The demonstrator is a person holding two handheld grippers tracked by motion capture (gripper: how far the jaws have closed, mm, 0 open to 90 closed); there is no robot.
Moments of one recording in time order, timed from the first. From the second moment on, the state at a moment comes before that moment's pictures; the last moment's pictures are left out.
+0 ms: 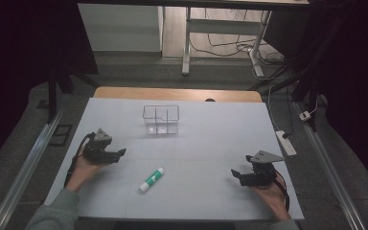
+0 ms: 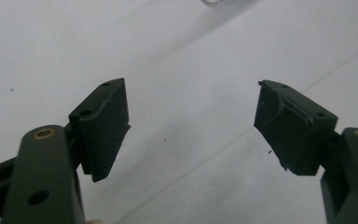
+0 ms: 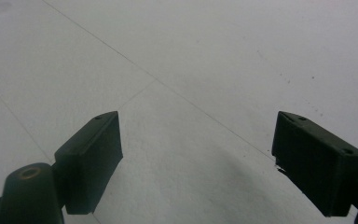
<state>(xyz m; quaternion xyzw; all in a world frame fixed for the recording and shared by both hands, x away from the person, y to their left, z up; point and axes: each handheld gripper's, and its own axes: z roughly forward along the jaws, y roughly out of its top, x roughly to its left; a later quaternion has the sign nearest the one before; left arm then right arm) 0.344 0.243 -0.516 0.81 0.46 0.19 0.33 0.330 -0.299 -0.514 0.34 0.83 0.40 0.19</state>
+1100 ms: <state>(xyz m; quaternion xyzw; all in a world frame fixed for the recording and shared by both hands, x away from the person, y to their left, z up) 0.423 0.216 -0.511 0.81 0.45 0.19 0.33 0.330 -0.297 -0.515 0.33 0.84 0.39 0.19</state>
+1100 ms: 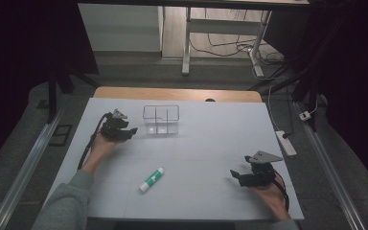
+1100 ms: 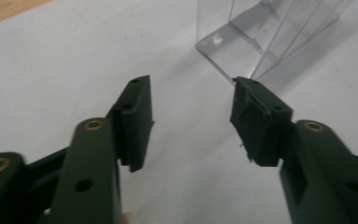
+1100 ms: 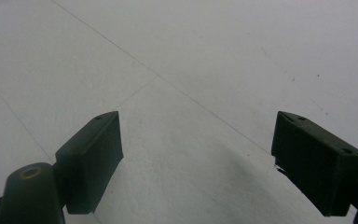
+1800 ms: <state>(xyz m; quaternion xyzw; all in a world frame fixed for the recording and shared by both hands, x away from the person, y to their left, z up) 0.455 0.202 -0.516 0.81 0.45 0.17 0.34 0.331 -0.297 -0.517 0.34 0.84 0.38 0.19</state>
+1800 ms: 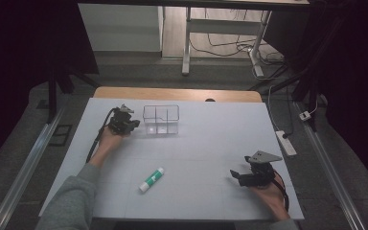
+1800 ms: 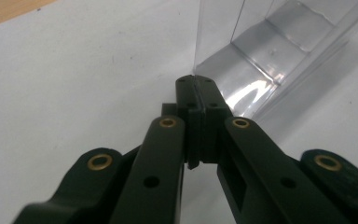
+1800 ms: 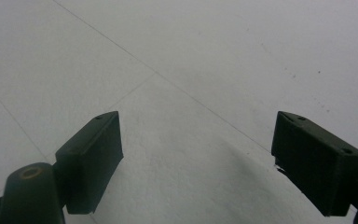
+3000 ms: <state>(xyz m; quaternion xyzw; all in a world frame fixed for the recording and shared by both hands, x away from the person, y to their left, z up) 0.473 0.176 -0.520 0.81 0.44 0.15 0.35 0.331 -0.297 -0.516 0.34 0.84 0.39 0.19</state>
